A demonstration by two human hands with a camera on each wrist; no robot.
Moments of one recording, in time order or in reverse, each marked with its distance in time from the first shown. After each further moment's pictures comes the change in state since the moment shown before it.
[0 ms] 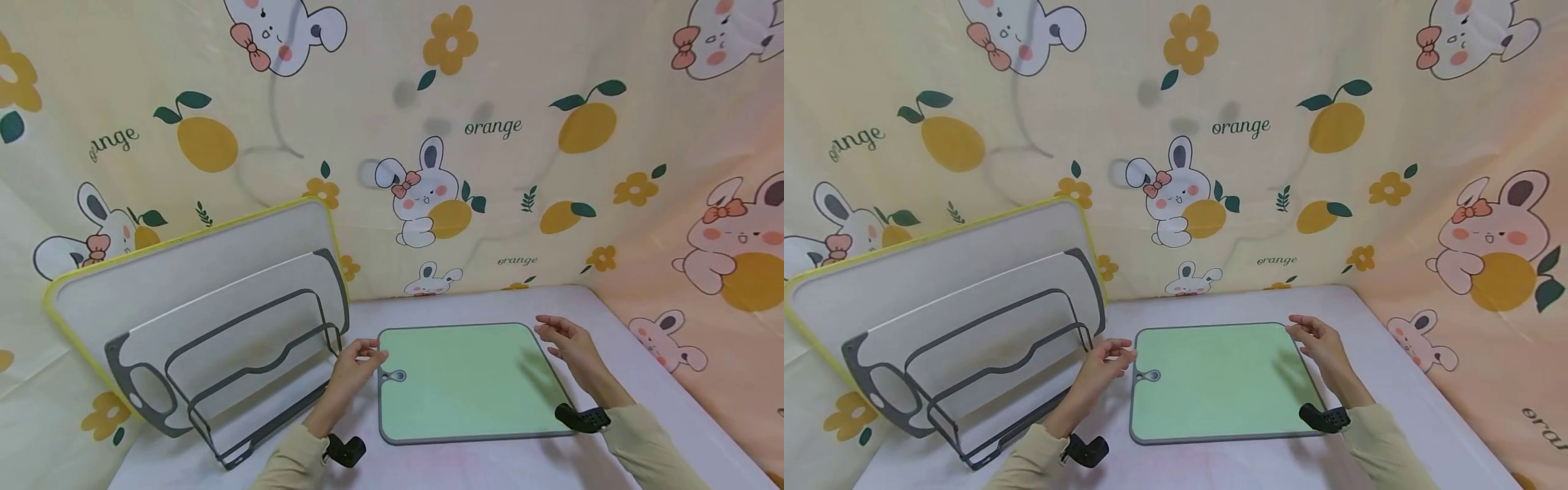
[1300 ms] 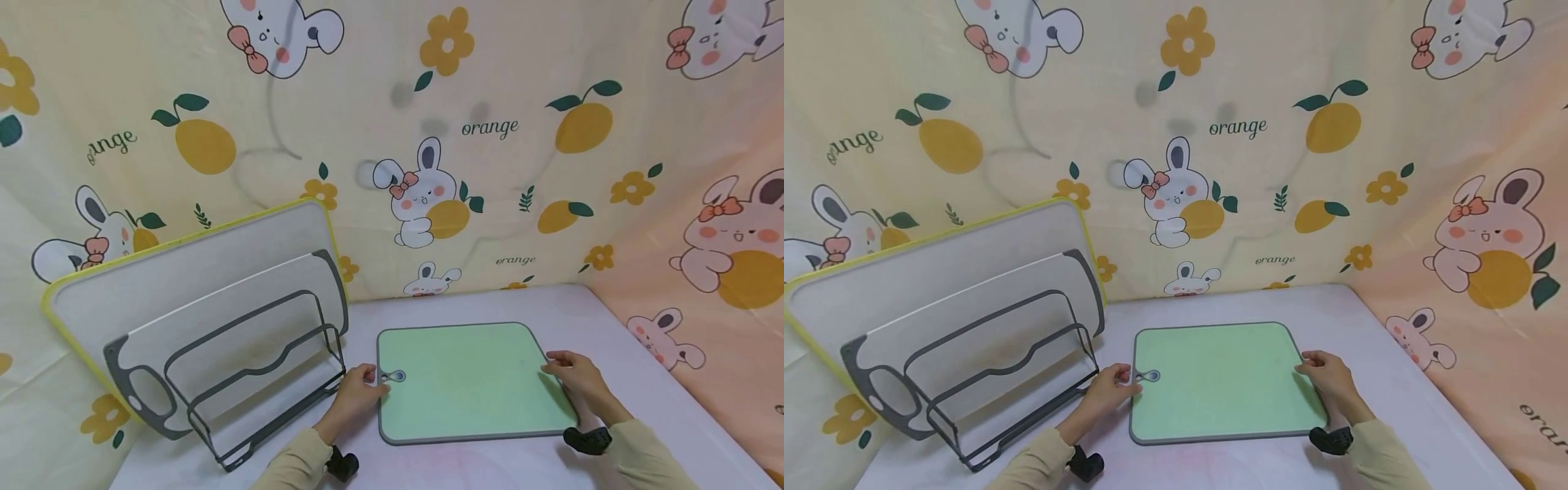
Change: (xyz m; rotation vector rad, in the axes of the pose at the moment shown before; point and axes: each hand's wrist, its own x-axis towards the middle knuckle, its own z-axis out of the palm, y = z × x) left_hand -0.001 -0.044 0.007 0.349 -0.096 0.006; right_hand -0.014 0.052 -0.008 -0.472 0.031 0.079
